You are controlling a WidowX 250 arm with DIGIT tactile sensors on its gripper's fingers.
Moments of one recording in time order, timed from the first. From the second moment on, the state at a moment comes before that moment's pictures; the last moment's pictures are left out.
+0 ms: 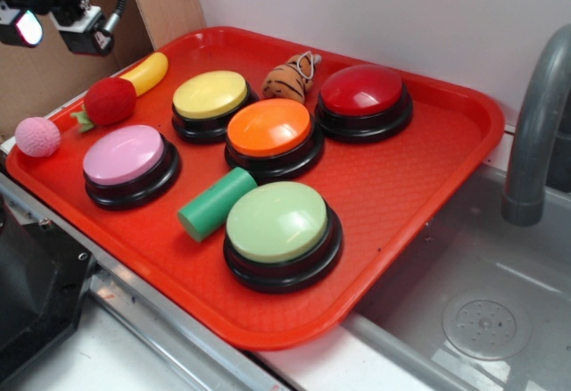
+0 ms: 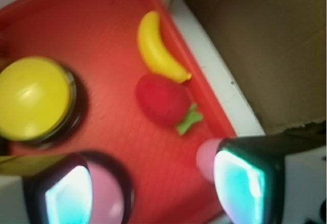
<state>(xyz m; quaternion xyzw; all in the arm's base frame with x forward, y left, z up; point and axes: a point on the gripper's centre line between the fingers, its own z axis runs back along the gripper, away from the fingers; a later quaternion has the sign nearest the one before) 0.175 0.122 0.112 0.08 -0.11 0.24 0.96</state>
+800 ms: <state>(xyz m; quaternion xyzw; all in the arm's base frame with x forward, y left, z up) 0.196 0.152 0.027 0.06 -0.08 0.30 0.95</state>
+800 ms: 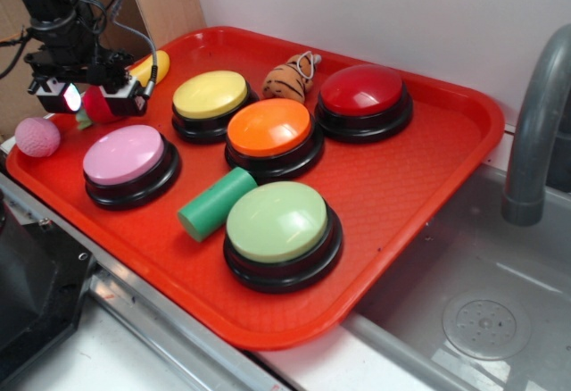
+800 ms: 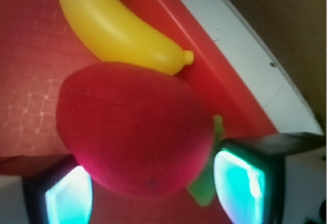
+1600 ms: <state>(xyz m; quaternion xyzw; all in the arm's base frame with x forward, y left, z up) 0.198 0.162 0.019 0.09 -0.09 0.32 0.94</state>
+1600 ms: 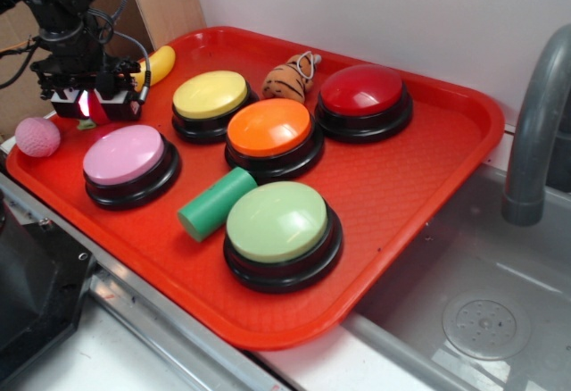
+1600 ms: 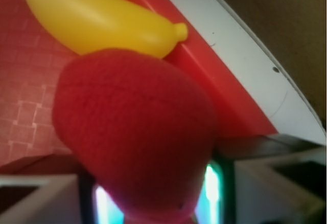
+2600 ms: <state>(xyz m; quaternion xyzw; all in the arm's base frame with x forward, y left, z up) 0.186 0.058 0.122 -0.05 -0.02 0.19 0.98</state>
